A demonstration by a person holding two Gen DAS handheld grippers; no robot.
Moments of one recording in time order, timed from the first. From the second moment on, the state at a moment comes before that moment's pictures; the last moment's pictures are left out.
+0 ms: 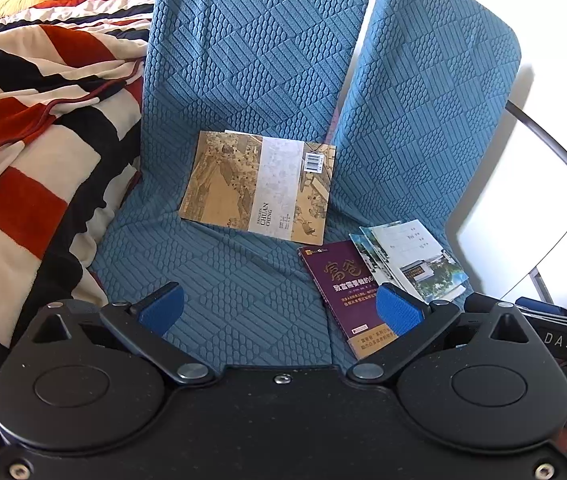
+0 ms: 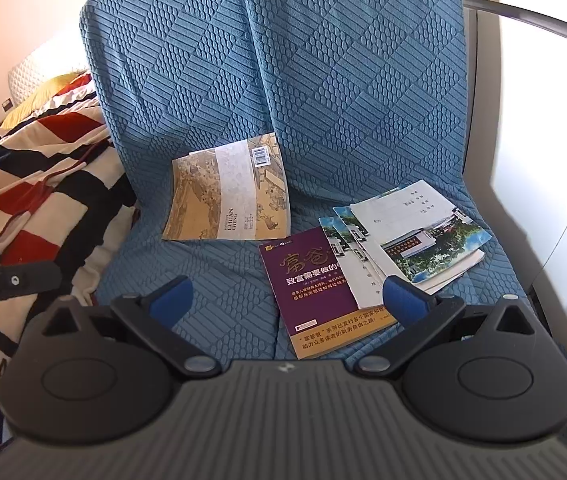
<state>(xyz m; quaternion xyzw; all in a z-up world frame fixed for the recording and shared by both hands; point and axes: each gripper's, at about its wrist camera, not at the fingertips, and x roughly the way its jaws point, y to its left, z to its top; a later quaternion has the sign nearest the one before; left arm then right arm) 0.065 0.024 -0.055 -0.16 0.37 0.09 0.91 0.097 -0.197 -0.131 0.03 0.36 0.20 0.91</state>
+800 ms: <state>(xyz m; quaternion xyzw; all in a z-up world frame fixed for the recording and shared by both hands) 0.102 0.040 -0.093 -0.16 0.34 0.08 0.92 0.114 -0.183 -0.161 0.02 0.35 0.18 0.92</state>
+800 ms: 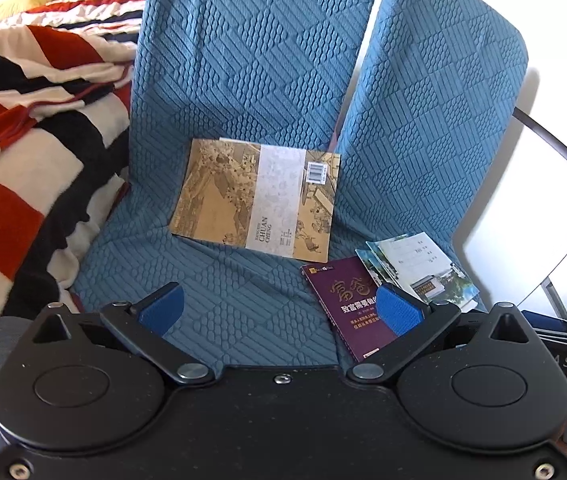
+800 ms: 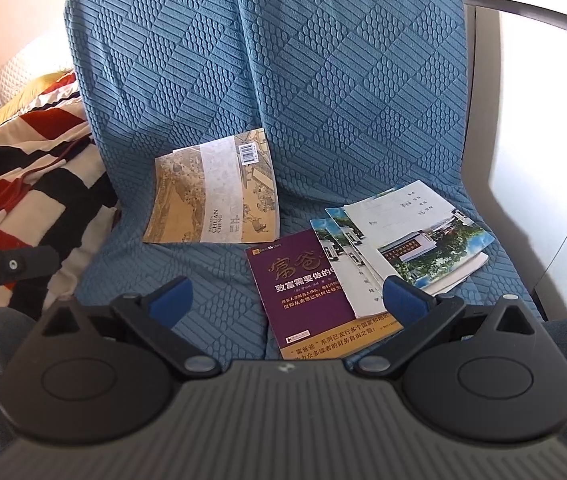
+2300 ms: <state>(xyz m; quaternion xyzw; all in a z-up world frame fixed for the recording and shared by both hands) 0.284 0.094 -0.239 -0.14 0.36 0.13 0.91 0.305 -0.130 -0.265 0.07 0.35 0.30 0.88</state>
